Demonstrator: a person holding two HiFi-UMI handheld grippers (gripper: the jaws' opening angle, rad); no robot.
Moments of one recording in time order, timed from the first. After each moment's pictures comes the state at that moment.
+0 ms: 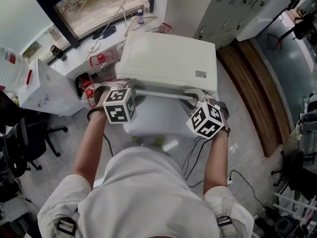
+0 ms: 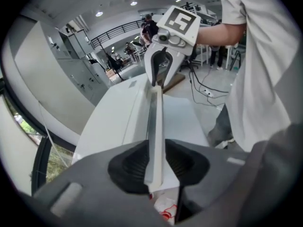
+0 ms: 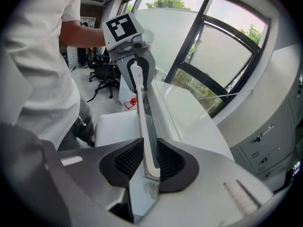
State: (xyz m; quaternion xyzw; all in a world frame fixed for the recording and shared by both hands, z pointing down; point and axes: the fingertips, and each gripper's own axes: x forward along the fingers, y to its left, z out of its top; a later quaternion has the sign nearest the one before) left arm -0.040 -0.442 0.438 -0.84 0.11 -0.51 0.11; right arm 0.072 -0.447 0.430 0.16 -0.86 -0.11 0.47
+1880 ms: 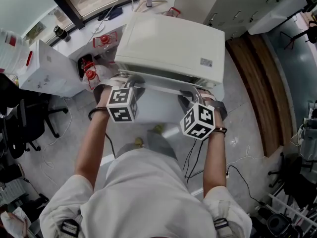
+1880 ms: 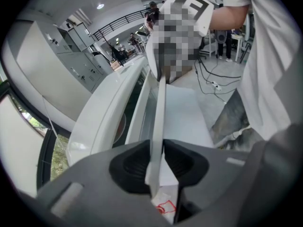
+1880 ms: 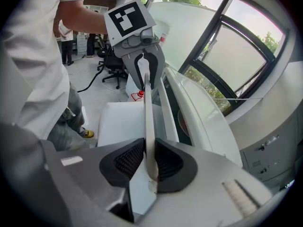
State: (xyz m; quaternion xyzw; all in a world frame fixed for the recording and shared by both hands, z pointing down) left arm -0.033 -0.430 0.489 -0.81 0.17 -0.55 0.12; right arm 0.077 -0.426 0.481 0.12 -0.84 -0.15 0.51
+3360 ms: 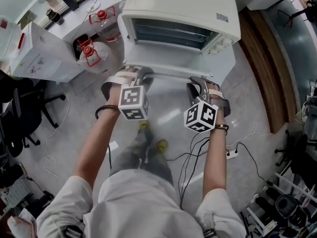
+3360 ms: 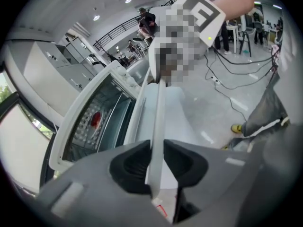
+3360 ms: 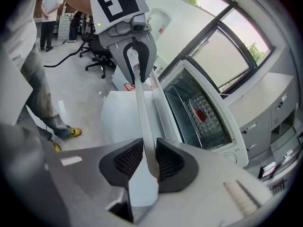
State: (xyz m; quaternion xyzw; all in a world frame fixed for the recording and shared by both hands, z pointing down) left arm -0.036 -0.310 0.573 -0.81 0.19 -0.53 0.17; right arm 0.076 -0.314 0.569 0.25 -0.79 -0.18 0.53
